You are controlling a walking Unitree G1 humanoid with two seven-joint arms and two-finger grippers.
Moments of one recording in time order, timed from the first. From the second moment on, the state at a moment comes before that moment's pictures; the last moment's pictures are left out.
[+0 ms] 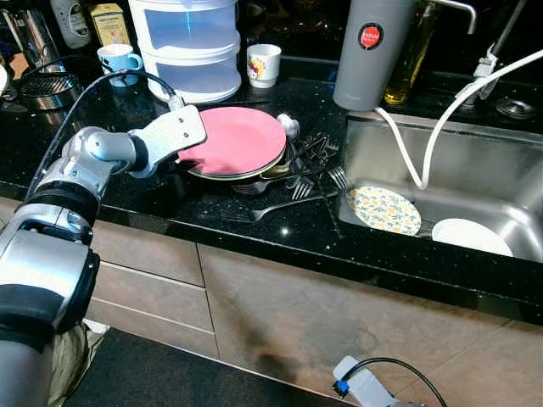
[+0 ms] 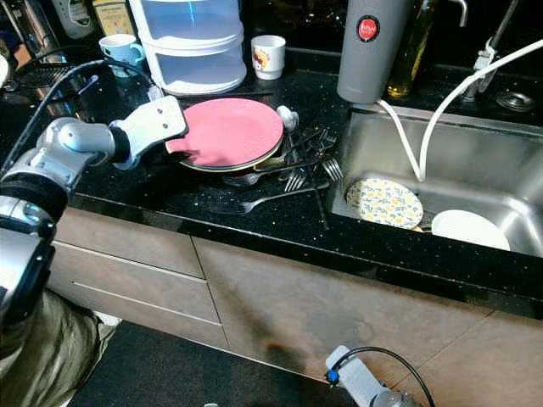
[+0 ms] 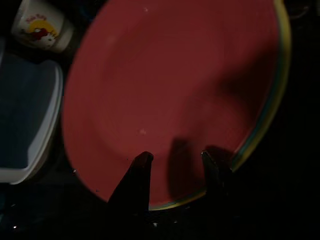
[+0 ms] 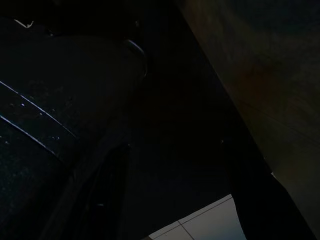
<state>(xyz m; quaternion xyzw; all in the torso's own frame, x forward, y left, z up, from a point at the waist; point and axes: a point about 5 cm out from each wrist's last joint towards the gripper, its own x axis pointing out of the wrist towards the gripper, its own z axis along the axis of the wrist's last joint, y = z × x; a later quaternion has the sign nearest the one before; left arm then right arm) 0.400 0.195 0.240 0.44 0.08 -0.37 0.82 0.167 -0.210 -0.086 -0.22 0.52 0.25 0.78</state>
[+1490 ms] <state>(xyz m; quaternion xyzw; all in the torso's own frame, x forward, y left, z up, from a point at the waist) 0.374 0.191 0.242 0.37 0.20 -0.61 0.67 0.167 -0.210 -0.086 -0.22 0.52 0.25 0.78</state>
